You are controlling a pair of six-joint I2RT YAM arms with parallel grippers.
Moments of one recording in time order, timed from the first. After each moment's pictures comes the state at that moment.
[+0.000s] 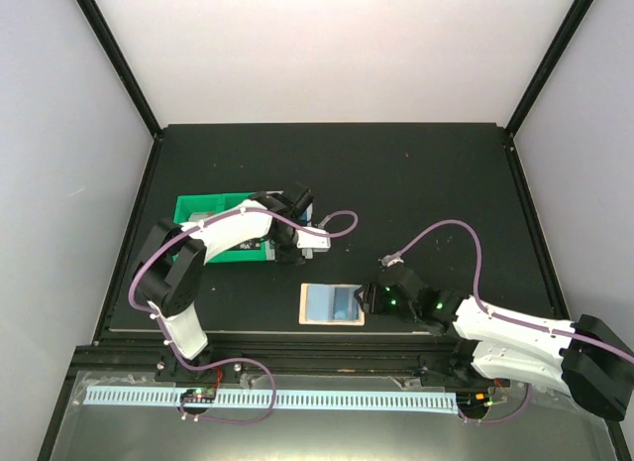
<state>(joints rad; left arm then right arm) -0.62 1.75 1.17 -0.78 0.08 0.82 0.96 1.00 0.37 -0.20 0.05 0.92</state>
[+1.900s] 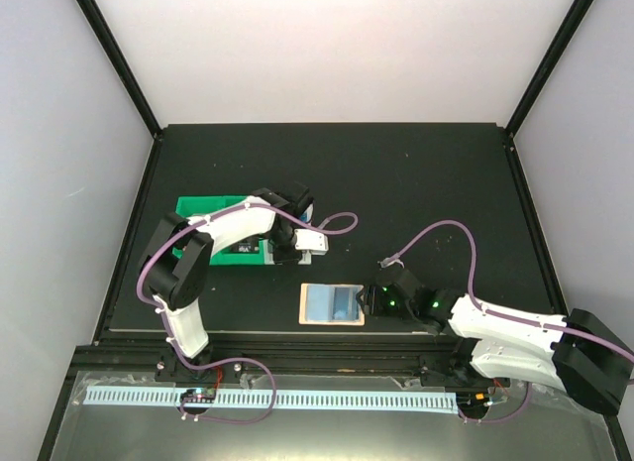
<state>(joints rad) -0.60 1.81 1.22 -0.87 0.10 0.82 0.95 1.05 0.36 -0.21 0.04 0.92</state>
